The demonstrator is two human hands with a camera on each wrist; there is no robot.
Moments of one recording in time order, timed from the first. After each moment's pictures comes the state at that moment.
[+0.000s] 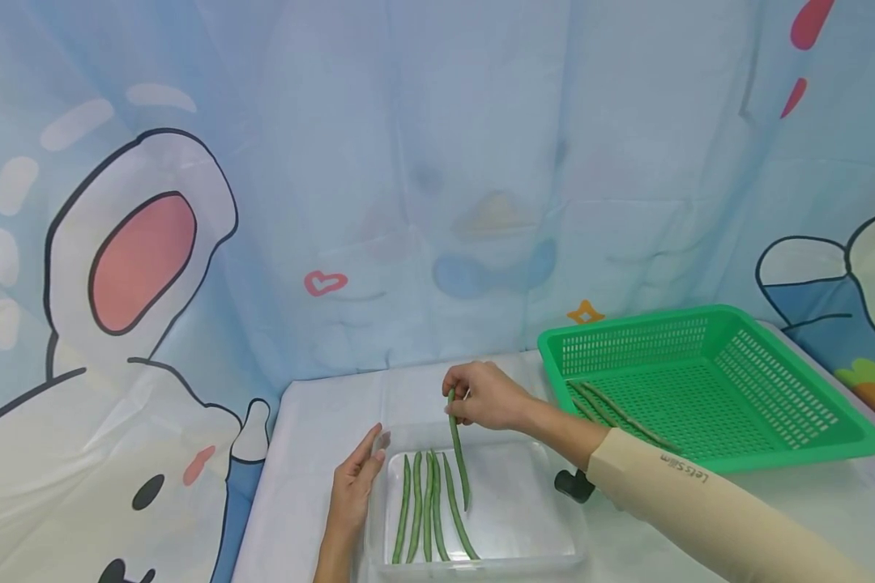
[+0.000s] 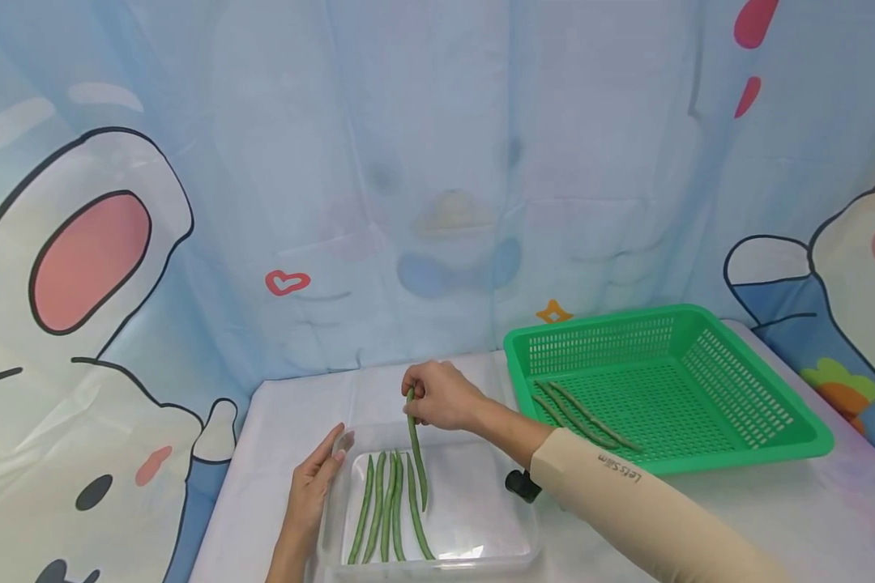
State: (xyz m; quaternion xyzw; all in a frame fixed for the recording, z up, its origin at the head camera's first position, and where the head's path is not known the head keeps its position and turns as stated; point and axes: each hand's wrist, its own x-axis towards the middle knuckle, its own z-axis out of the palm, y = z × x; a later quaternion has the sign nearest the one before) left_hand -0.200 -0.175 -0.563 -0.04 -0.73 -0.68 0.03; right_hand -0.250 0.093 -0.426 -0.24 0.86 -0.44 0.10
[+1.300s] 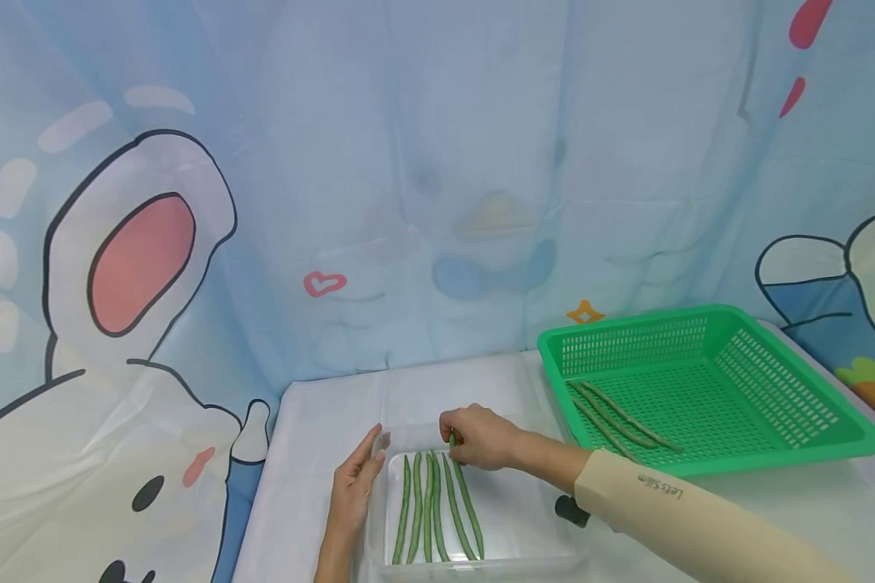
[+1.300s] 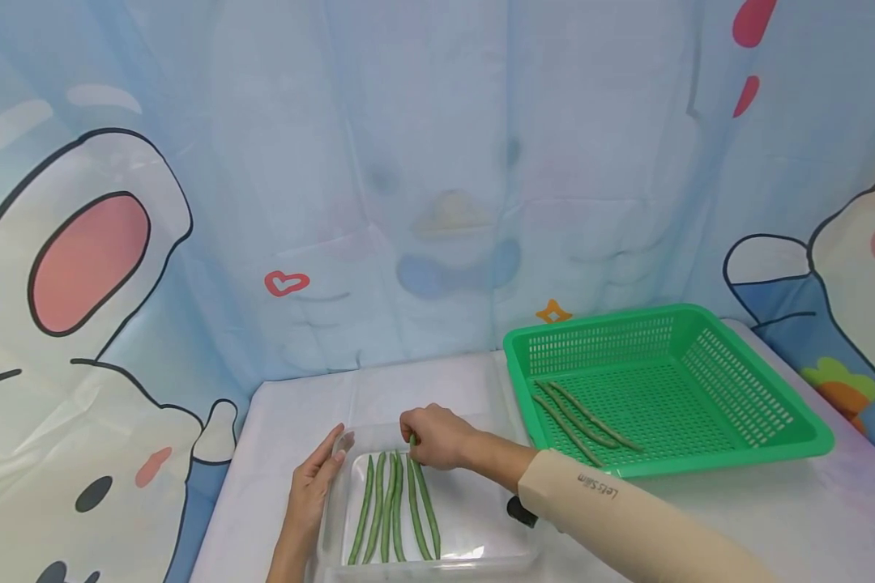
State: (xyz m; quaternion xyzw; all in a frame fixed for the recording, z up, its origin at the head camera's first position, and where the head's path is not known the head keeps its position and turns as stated) left_hand -0.198 -0.175 -0.563 -0.05 -0.72 -0.69 0.03; right_hand -0.234 0.079 -0.471 -0.29 0.90 -0.31 0.13
